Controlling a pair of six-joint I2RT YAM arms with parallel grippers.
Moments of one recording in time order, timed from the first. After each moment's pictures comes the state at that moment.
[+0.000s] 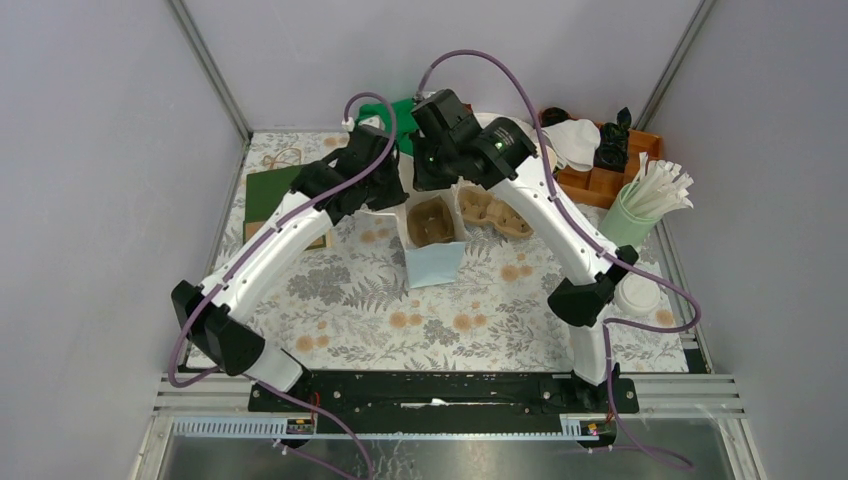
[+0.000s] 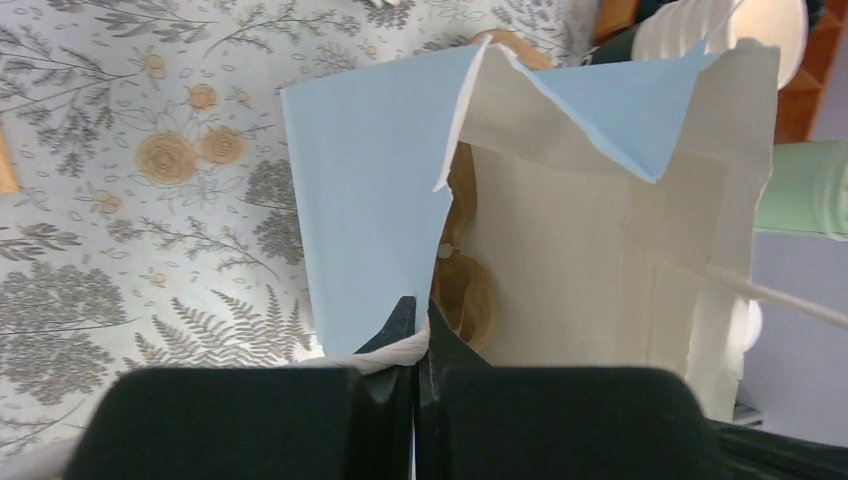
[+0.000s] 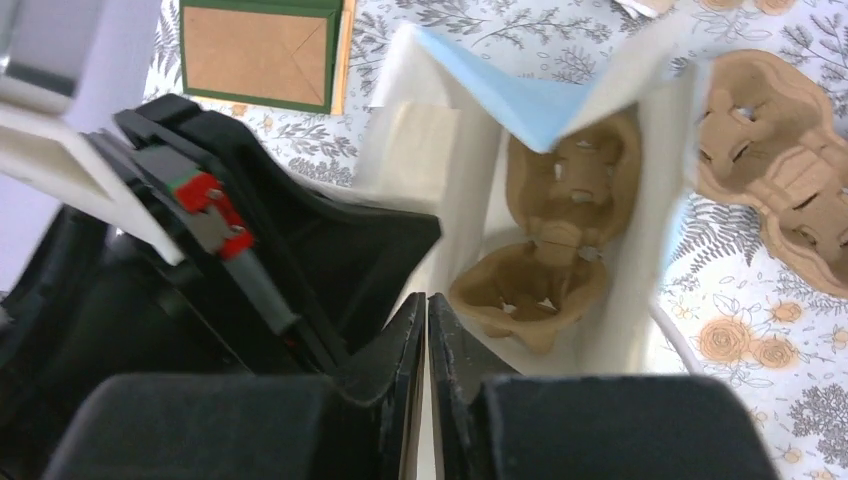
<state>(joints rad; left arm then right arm) -0.61 1.52 1.62 -0.87 -0.16 -0.74 0.83 2.00 2.48 -1.27 0.13 0.55</state>
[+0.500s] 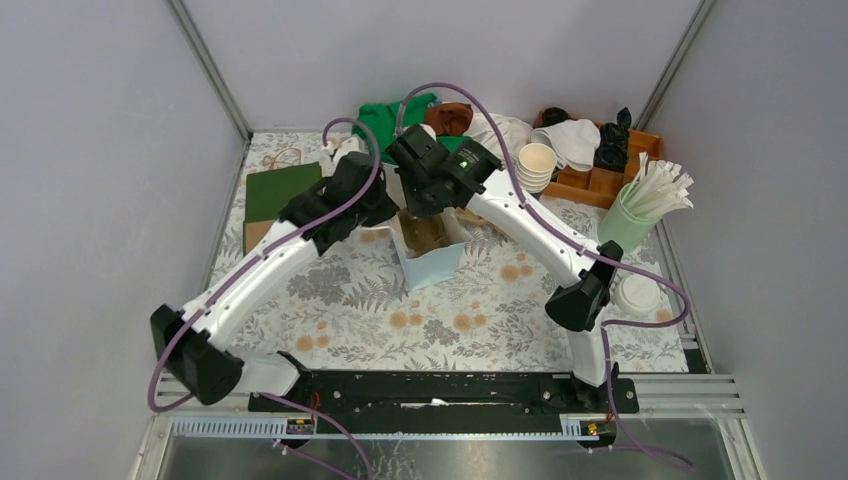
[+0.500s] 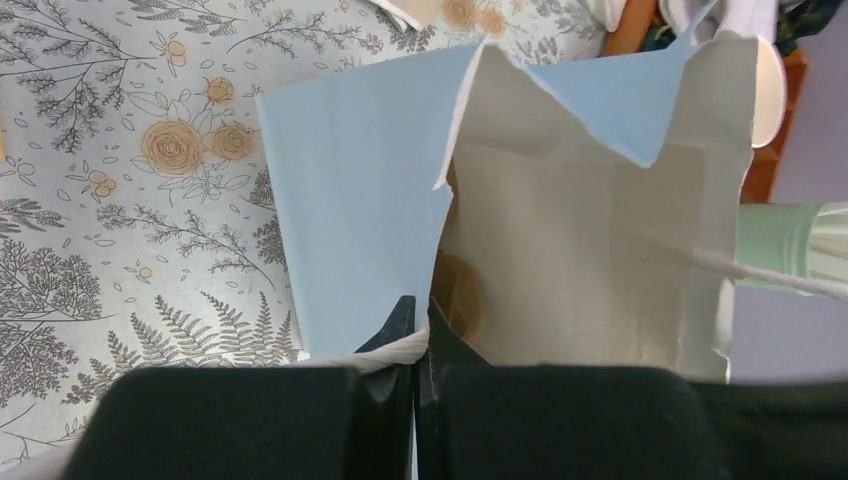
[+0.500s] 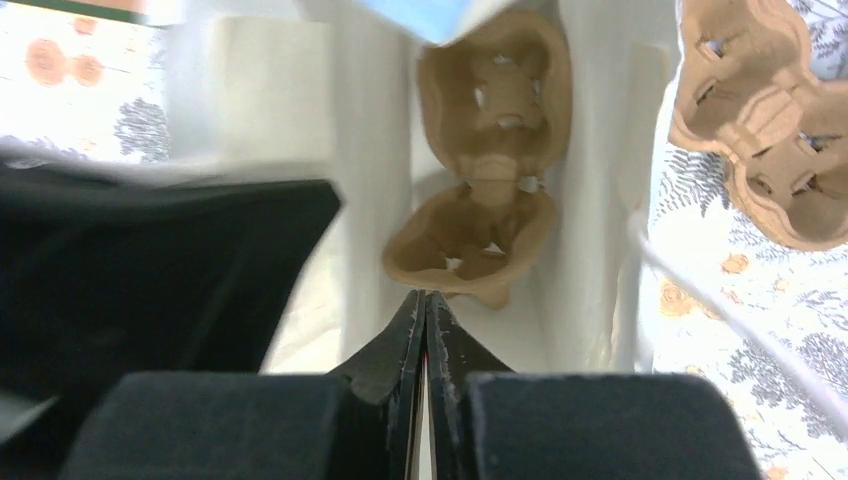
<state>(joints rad) -0.64 1.37 1.37 -0.70 -0.24 -0.86 0.91 2.00 2.30 -1.25 0.24 0.51</state>
